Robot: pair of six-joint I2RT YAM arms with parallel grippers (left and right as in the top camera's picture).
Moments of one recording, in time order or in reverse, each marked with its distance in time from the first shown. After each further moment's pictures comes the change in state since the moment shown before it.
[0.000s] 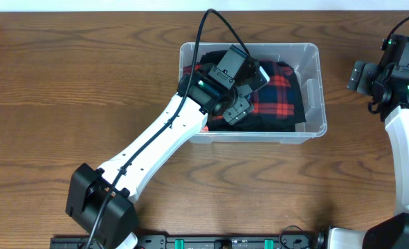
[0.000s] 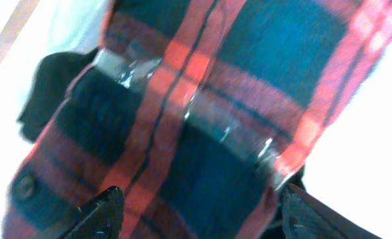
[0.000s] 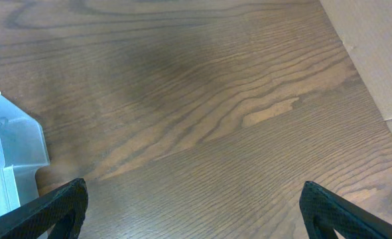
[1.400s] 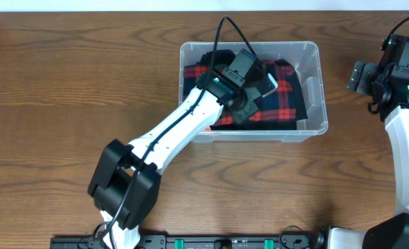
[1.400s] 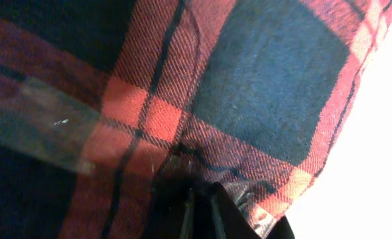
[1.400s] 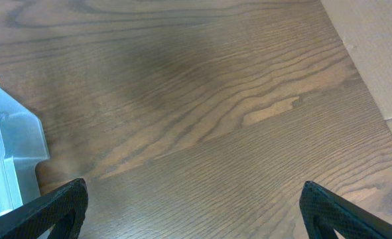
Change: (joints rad) left arm -0.001 0.151 0.011 0.094 0.111 -0.001; right arm 0.000 0.000 0.000 -0.003 0.000 0.000
